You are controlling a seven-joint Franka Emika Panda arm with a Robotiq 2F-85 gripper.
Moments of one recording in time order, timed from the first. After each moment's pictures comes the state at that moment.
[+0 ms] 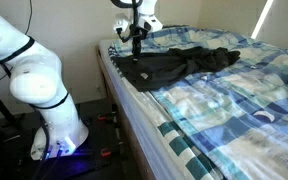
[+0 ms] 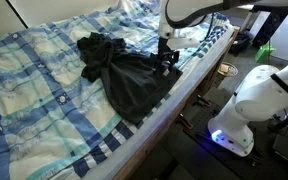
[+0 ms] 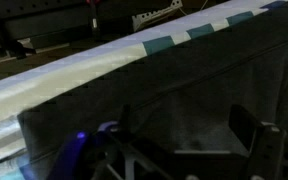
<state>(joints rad) 0.10 -0.52 0.07 -2.54 0.33 1.94 0.26</state>
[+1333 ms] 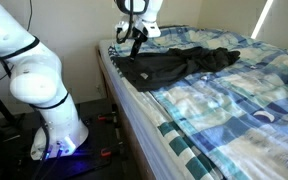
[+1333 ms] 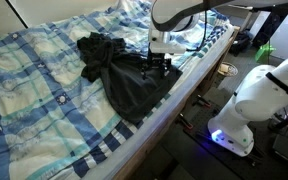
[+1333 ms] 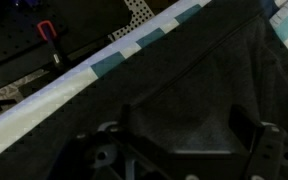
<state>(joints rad) 0.10 -0.39 0.13 -2.48 0.47 1.97 0.49</state>
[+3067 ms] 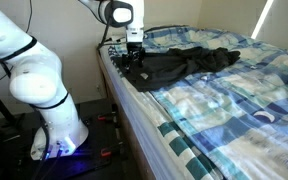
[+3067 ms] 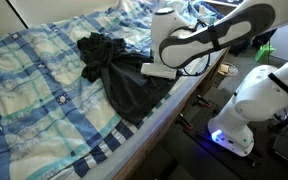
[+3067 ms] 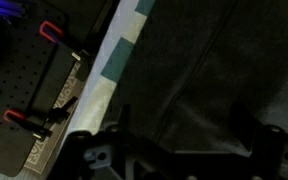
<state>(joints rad) 0.09 -0.45 0.28 -2.67 0.19 2.25 1.26</state>
